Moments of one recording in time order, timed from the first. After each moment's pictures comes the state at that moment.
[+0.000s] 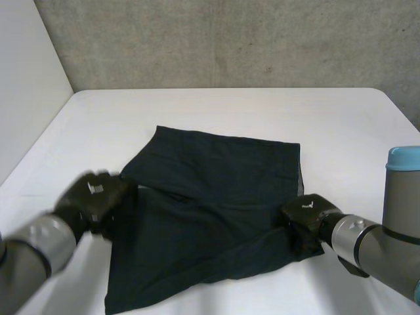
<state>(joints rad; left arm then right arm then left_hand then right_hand) 4.39 -1.54 -1.98 3.07 -1.42 3.46 1.89 -1.20 1.74 0.14 1.26 2.74 0.58 0.57 0.58 0.57 0.39 0.99 1.18 1.18 1.19 1.03</state>
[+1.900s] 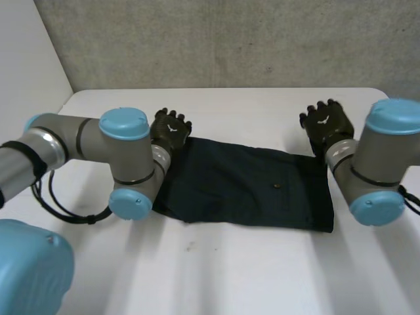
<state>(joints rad) 4.16 -2.51 -0.87 3.20 -1.67 3.81 1.90 -0.94 1.29 -0.21 1.56 2.46 0.20 0.20 0.21 0.20 0.05 0.20 0.22 0.21 0.23 0.07</state>
